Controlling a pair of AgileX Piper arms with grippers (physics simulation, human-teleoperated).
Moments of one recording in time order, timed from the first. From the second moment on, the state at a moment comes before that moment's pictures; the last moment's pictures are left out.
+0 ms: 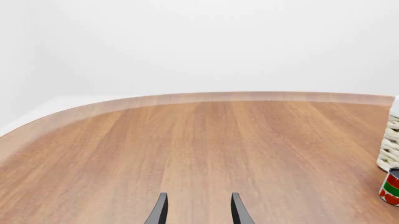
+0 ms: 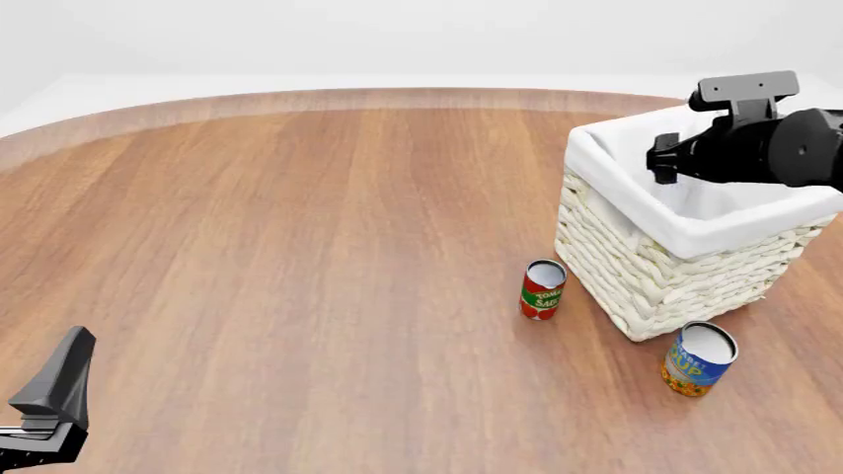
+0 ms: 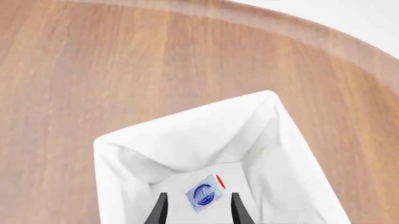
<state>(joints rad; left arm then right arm) 0.00 0.01 0.00 0.00 0.00 -0.05 1.57 -1.12 0.22 -0.11</state>
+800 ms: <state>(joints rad) 0.00 0.01 0.00 0.00 0.00 0.01 1.36 -1.09 0.35 -0.13</state>
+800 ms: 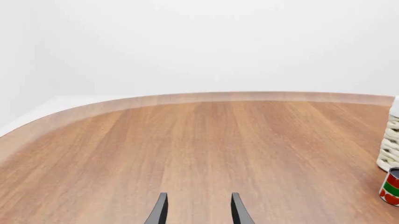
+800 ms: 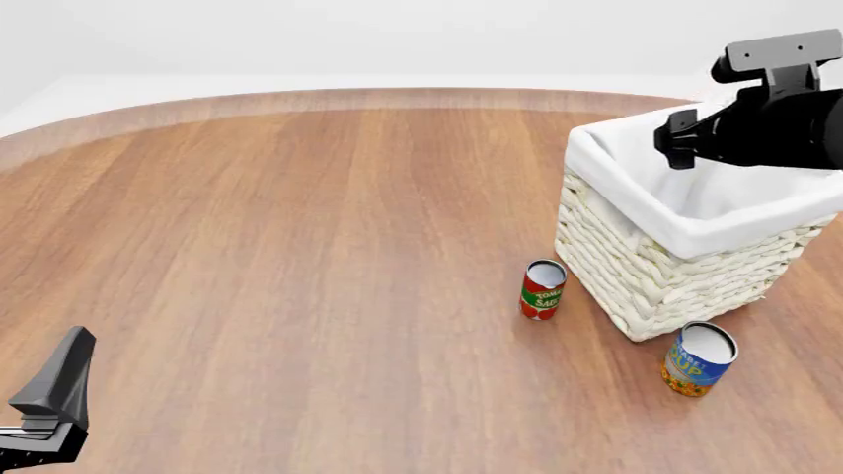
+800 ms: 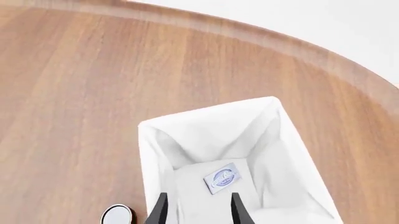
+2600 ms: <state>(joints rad) 0.00 0.01 0.00 0.00 0.00 0.06 0.96 -0.97 0.55 -0.12</state>
